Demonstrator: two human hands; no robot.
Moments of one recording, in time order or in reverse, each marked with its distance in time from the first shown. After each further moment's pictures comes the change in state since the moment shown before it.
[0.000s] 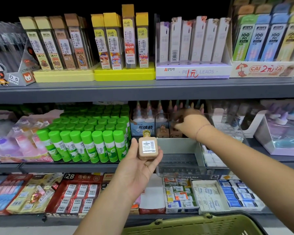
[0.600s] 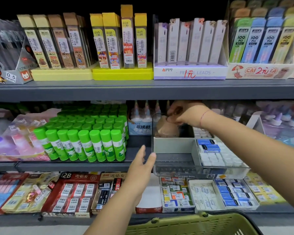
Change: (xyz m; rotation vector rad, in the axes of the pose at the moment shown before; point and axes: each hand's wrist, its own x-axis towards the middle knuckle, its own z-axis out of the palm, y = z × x) left_hand 0.008 -0.025 -0.014 1.089 0.081 0.221; right_hand 0.003 0.002 -0.030 0.353 -0.079 -0.108
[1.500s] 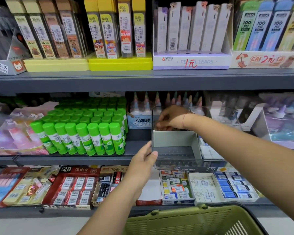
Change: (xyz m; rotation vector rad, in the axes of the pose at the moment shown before) left_hand 0.006 -0.011 0.002 -0.053 -0.064 0.022; right_hand 0.031 0.021 0.053 0.067 -0.243 0.038
